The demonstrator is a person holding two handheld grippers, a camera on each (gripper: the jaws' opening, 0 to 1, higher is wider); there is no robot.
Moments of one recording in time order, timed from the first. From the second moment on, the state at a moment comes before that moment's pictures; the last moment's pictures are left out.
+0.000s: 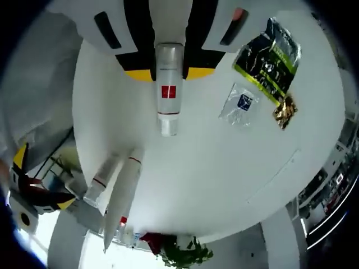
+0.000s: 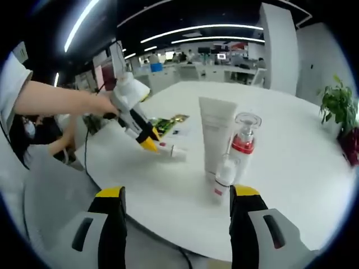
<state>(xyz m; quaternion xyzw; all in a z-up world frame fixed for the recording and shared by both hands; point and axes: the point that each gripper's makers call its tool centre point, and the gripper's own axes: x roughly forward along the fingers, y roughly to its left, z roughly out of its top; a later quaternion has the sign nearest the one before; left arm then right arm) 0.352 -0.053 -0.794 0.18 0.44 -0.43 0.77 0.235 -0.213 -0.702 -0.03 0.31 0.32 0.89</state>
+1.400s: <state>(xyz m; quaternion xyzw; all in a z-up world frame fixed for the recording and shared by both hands) 0.270 -0.059 -0.701 0.03 0.31 -0.42 0.85 0.249 -0.097 -0.700 0.42 0.33 0.30 0.79</state>
